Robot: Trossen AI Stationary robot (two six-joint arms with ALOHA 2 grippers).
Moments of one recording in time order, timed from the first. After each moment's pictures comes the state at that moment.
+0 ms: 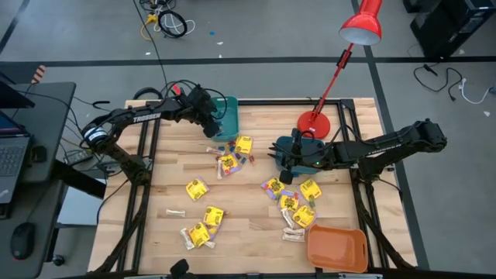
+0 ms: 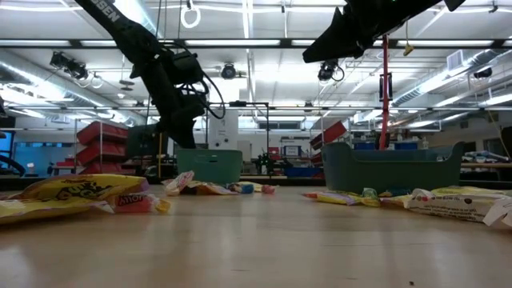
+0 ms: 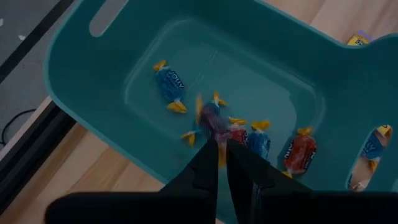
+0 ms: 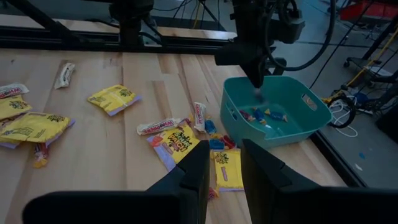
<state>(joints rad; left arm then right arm) 0.71 1.52 0.96 -0.42 0.02 0.07 0.12 1.24 0.80 0.00 0.44 0.02</state>
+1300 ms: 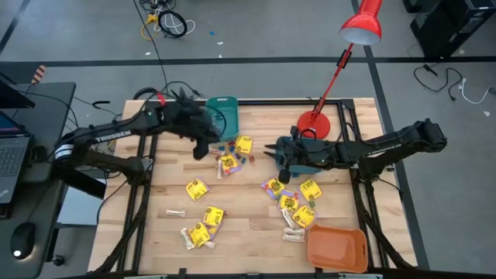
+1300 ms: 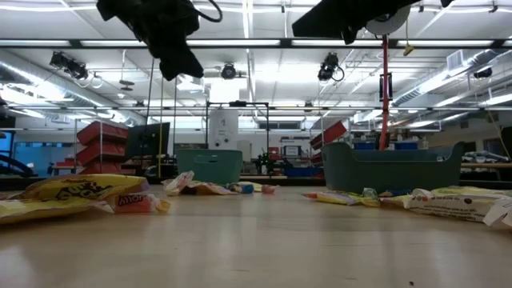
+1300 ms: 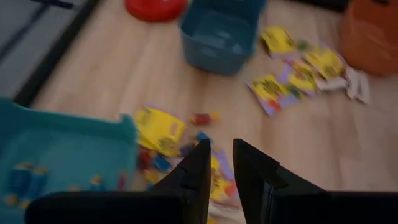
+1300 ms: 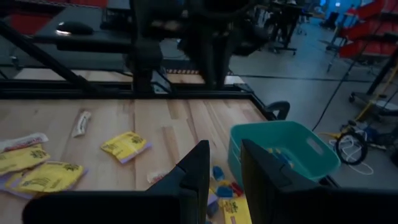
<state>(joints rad) 0.37 1.16 0.99 -0.55 0.25 0.03 0.13 1.24 0.80 0.19 0.42 -0.03</state>
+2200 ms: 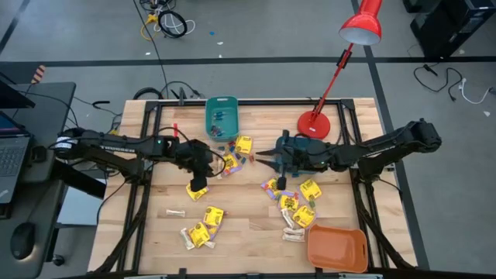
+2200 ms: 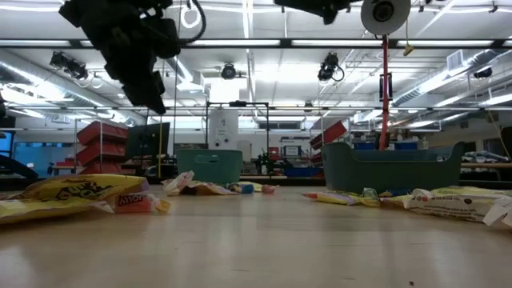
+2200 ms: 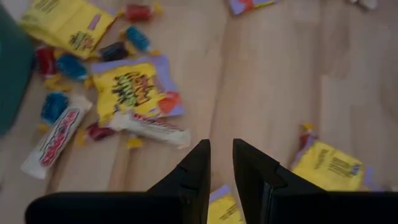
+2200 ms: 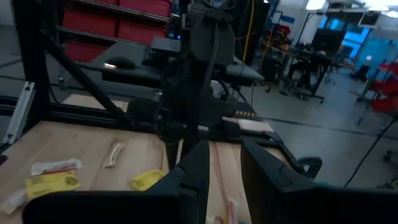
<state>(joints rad) 0.02 1.15 0.77 -0.52 0.06 -0.24 0.15 1.33 0.84 0.40 0.29 -0.18</state>
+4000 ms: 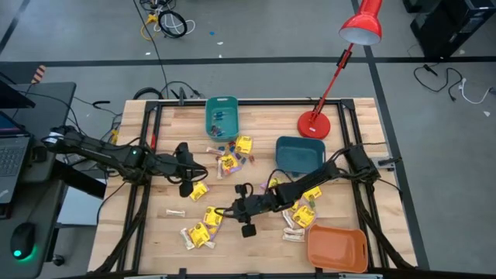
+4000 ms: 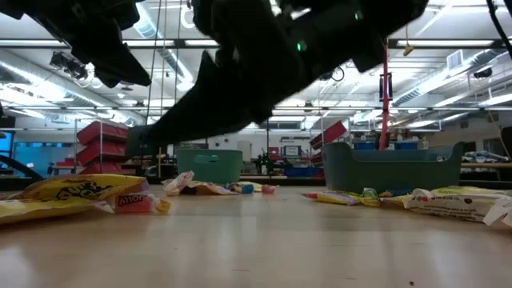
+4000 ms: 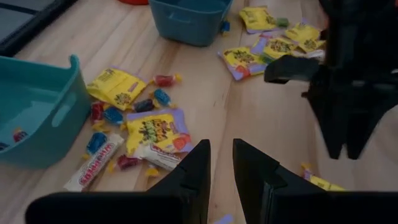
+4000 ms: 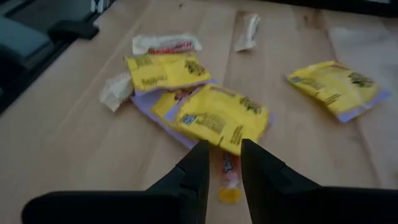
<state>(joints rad) -0.24 0.82 0.57 -0.36 -0.32 -0.35 0.32 2.13 1.28 0.30 0.12 0.05</state>
